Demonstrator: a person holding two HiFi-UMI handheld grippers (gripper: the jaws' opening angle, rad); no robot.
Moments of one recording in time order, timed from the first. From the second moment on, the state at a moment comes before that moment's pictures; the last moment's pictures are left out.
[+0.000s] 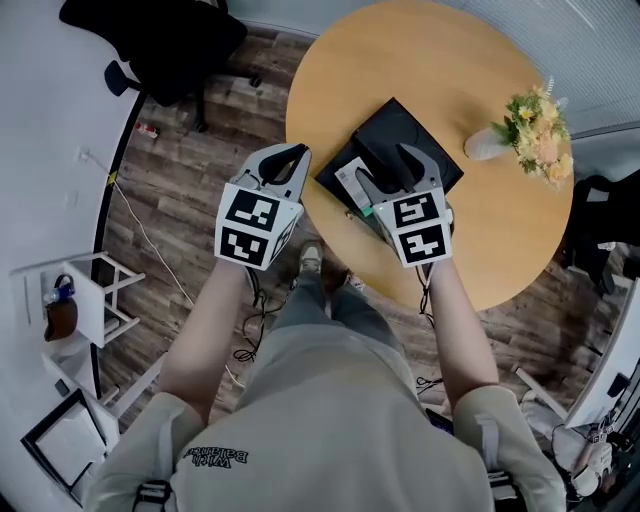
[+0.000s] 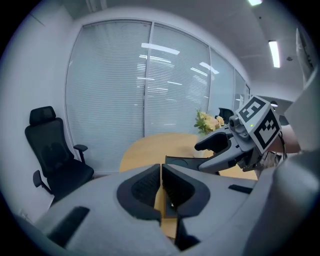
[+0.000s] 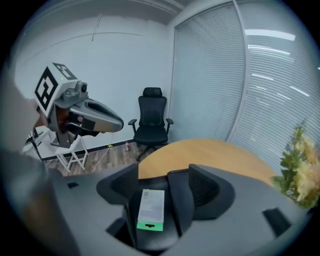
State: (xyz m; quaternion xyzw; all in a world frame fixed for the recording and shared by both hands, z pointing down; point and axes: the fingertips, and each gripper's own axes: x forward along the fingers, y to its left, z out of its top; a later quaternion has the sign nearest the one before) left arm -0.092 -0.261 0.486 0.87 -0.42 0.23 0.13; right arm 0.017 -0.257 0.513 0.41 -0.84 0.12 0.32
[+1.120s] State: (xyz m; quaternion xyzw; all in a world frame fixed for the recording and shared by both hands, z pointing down) left arm -0.047 -0.245 0.257 0.90 -0.42 0.08 -0.06; right arm 0.064 -0.225 0.245 0.52 -0.85 -0.06 0.09
